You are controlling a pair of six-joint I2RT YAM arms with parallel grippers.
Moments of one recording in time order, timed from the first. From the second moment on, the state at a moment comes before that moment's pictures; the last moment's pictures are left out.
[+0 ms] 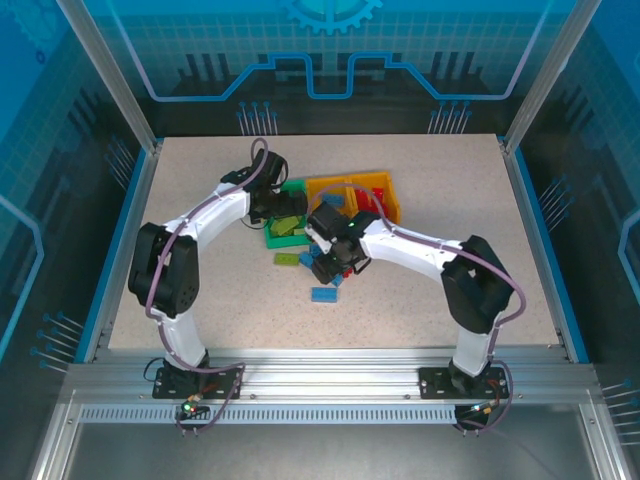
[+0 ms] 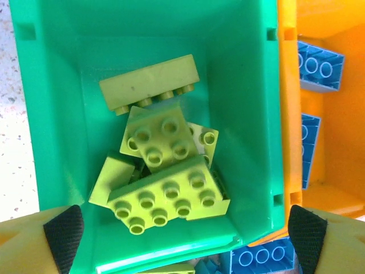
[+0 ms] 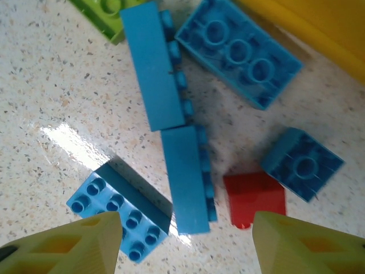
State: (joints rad) left arm -0.32 1.83 1.43 -0.68 0.07 -0.53; right arm 0.82 1.84 1.37 -0.82 0.03 0.14
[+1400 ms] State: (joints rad) left arm -0.24 1.28 0.93 -0.64 0.05 -0.64; right arm 0.77 1.90 1.64 -0.94 -0.01 0.04
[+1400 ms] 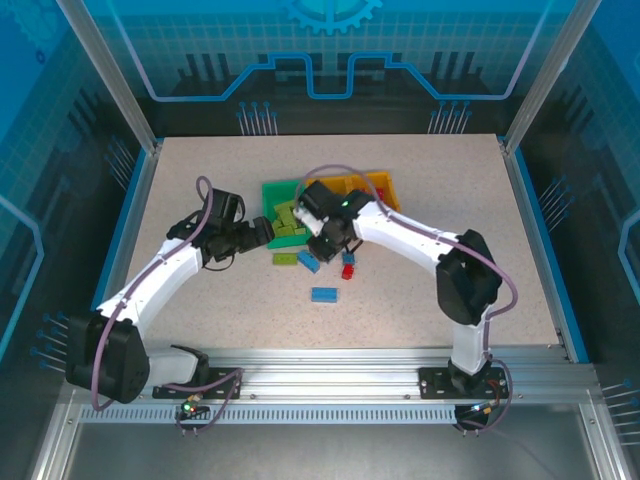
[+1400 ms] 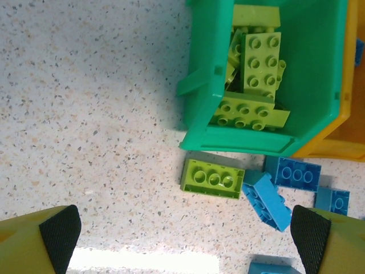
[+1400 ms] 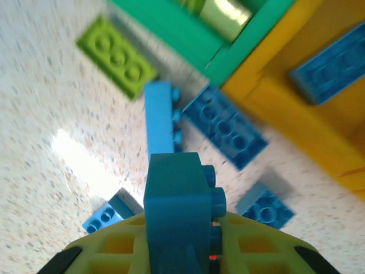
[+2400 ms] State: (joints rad) left arm -0.46 1.22 0.74 -0.64 -0.01 -0.74; right arm 0.54 2.08 1.90 -1.06 -0.15 0.37
